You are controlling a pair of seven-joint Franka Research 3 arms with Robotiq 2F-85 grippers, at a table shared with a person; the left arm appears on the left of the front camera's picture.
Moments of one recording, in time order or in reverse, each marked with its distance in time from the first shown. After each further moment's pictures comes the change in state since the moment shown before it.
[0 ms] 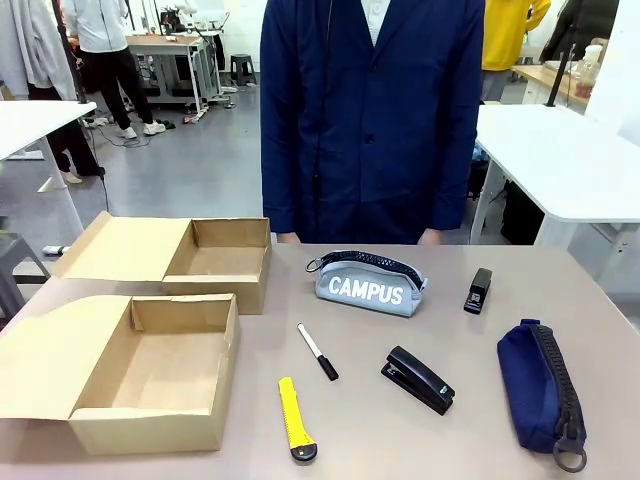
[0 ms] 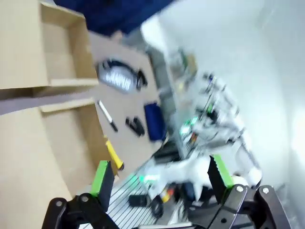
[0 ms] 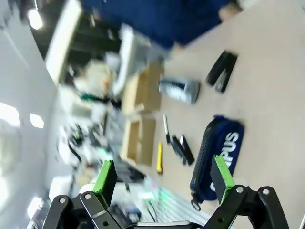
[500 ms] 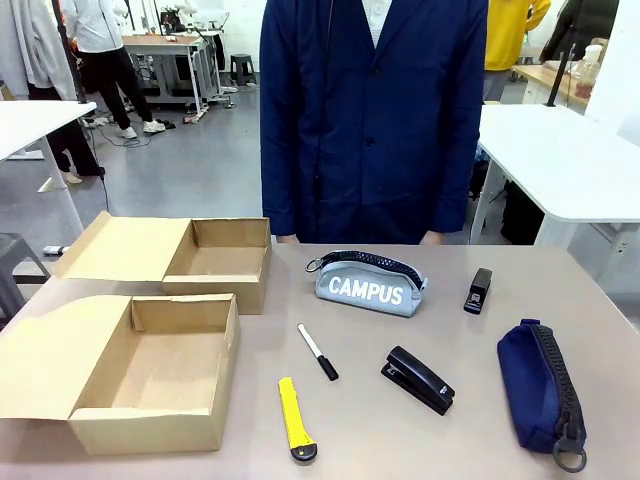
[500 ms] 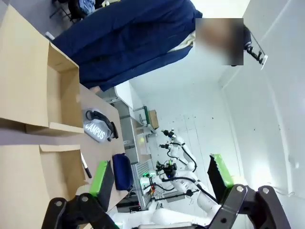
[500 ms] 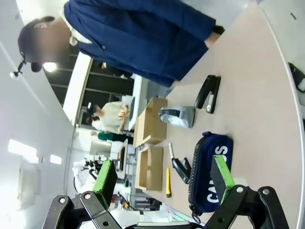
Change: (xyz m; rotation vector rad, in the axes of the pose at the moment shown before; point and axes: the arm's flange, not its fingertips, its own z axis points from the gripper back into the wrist) left arm 0.016 0.054 0.020 -0.177 -0.267 0.171; right arm -0.008 -0.036 0.023 0.029 -0.126 -0.106
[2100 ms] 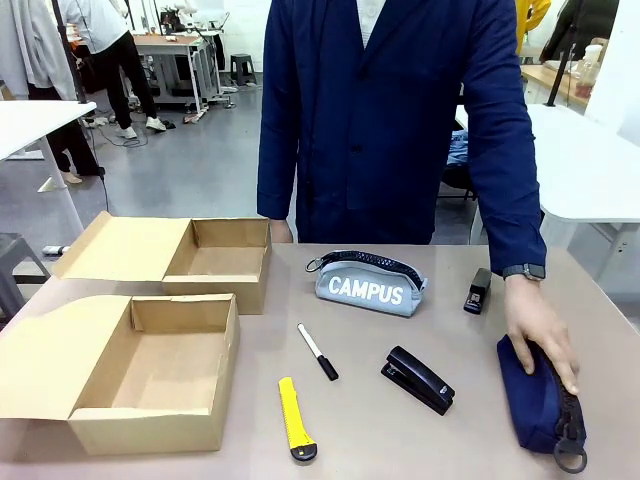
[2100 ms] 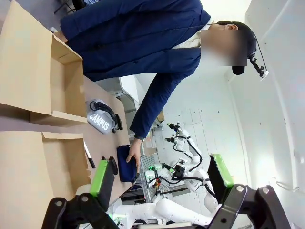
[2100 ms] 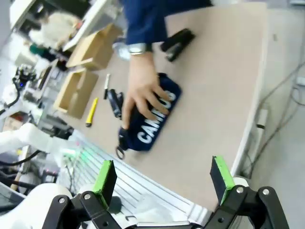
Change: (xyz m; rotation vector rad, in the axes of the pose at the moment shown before) left arm -0.010 -0.014 0.014 0.034 0.029 -0.019; right arm -0.042 0.018 0.062 -0.256 0.244 0.570
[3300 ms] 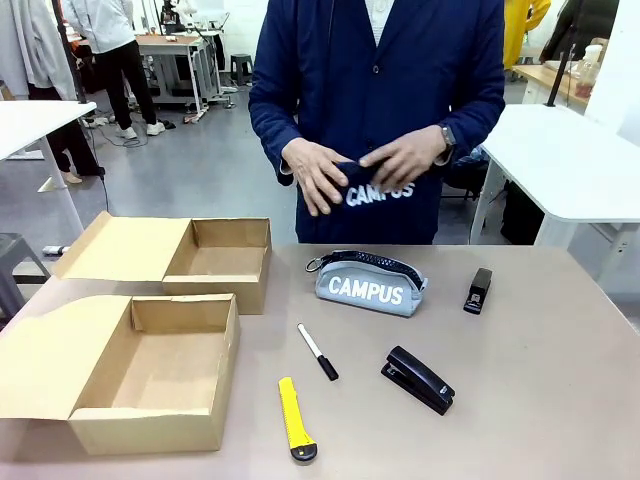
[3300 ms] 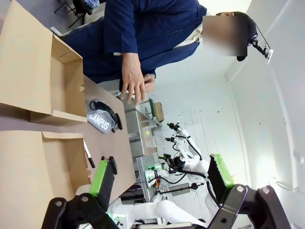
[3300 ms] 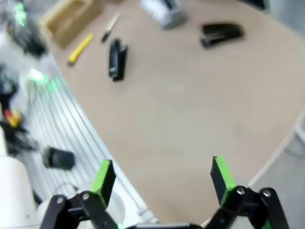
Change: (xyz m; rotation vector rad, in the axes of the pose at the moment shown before) left arm 0.000 0.000 0.000 0.000 0.002 0.002; right arm 0.069 0.081 -0.137 0.042 0.345 0.581
